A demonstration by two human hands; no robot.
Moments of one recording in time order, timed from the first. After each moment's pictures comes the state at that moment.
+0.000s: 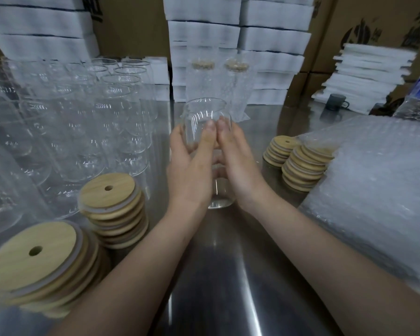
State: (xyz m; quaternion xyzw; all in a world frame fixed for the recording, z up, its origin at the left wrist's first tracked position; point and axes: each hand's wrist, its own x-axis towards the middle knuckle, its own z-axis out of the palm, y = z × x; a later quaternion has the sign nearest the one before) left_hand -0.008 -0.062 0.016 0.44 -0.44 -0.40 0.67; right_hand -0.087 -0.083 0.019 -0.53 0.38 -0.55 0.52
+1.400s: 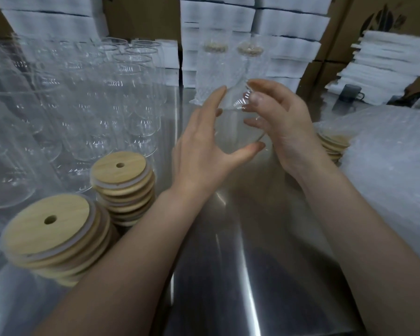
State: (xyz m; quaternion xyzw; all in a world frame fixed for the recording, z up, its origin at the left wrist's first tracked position) left_hand 0.004 -0.063 0.013 0.50 -0.65 -0.09 0.56; right_hand -0.129 -0.088 0.059 -0.62 0.36 -0.57 0.41
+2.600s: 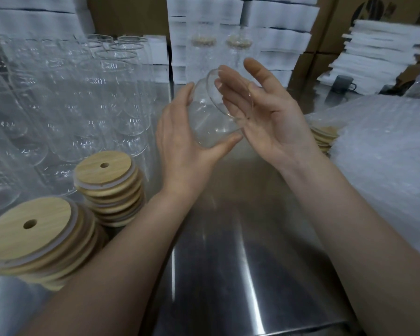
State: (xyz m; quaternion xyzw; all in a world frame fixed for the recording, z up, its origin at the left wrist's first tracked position) left_hand 0.005 -0.067 -0.003 0.46 -0.61 -0.06 0.63; right_hand -0.129 -0.091 0.053 -0.46 0.14 -0.57 0.67
